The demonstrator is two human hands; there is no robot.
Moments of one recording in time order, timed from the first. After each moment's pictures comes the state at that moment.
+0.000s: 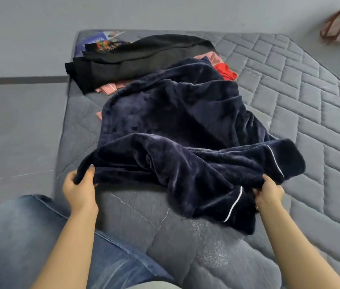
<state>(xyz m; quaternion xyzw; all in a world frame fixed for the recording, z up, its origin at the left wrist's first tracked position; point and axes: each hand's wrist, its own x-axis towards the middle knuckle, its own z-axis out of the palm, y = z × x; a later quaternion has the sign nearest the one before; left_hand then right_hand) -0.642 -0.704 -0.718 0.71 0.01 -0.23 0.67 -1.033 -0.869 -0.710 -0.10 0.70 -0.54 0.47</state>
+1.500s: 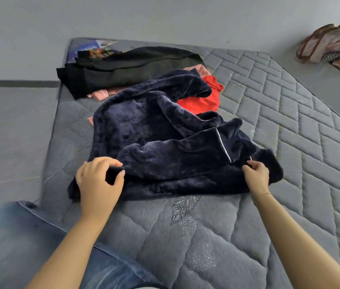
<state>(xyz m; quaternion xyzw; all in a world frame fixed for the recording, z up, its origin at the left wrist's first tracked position) -0.688 -0.704 -0.673 0.78 -0.49 -0.04 0.39 -1.039 -0.895 -0.679 -0.50 0.77 -0.30 0.27</state>
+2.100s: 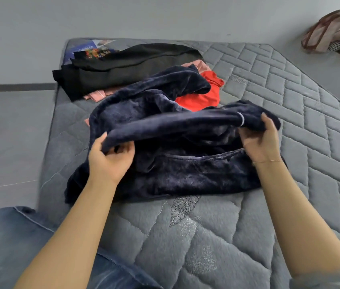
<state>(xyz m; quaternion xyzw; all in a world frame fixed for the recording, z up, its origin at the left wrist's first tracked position) -0.689 -0.790 -0.634 0.20 0.19 -0.57 0.77 -0.992 -0.949 -0.601 -0.18 0.35 -0.62 0.68</state>
